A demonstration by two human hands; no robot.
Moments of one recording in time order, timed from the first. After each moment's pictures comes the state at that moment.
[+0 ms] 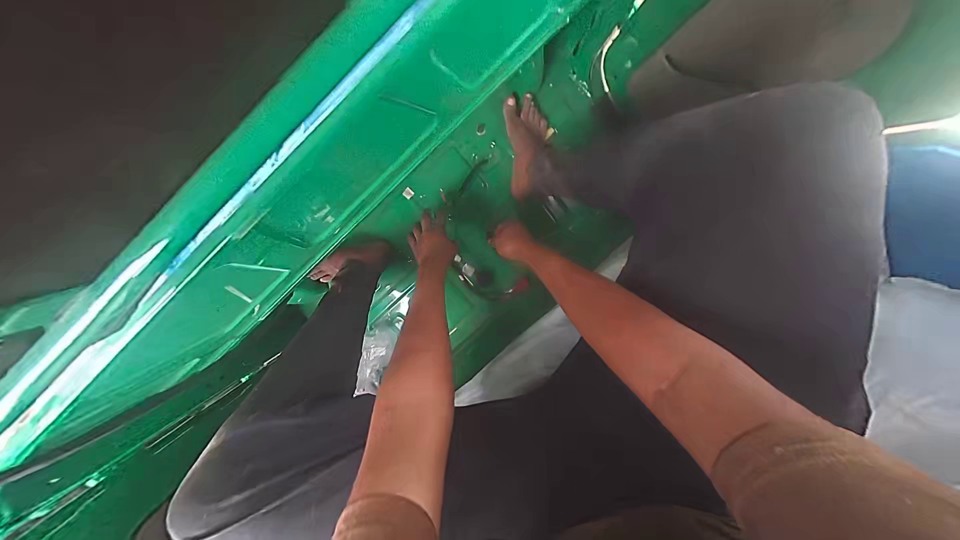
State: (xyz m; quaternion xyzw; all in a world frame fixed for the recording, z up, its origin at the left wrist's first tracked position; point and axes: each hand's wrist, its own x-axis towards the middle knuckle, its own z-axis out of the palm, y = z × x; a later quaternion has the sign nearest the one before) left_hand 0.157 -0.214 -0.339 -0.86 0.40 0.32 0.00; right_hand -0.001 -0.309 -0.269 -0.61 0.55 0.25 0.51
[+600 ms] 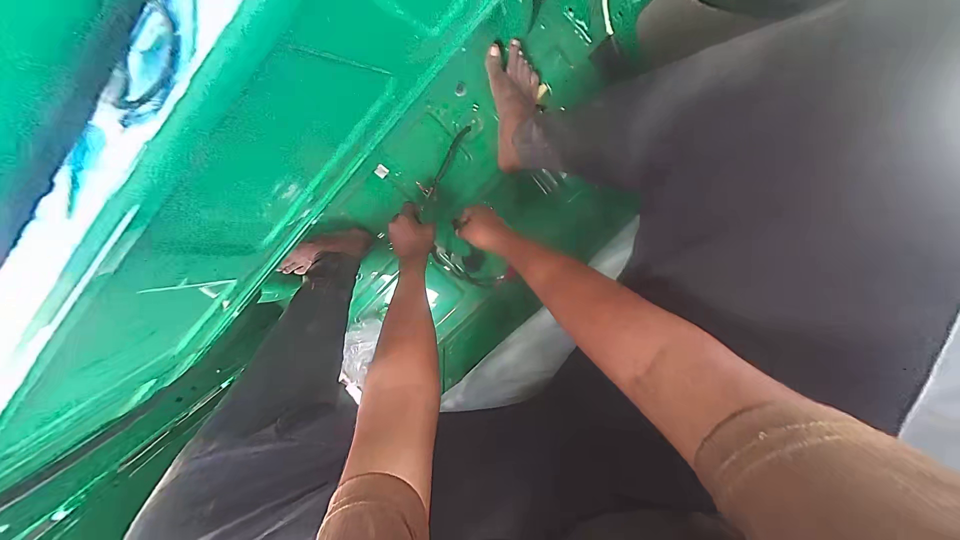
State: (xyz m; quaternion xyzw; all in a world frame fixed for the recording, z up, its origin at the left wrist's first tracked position) left_hand 0.165 -0.204 -0.383 -0.89 0.31 0.33 -0.06; right_hand 0.017 -0.304 -0.311 -0.65 0.47 0.25 0.54
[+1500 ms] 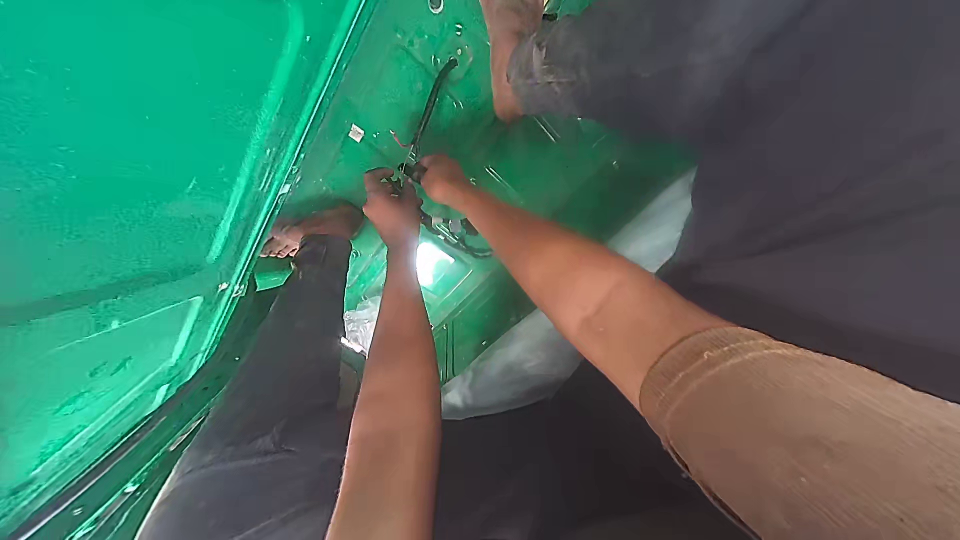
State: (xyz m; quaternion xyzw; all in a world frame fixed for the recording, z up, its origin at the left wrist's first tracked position) left_hand 0.153 -0.212 -0.369 -0.90 0.25 0.29 -0.21; right_hand 0.079 -0.314 -0.394 -0.61 0.48 0.17 0.60
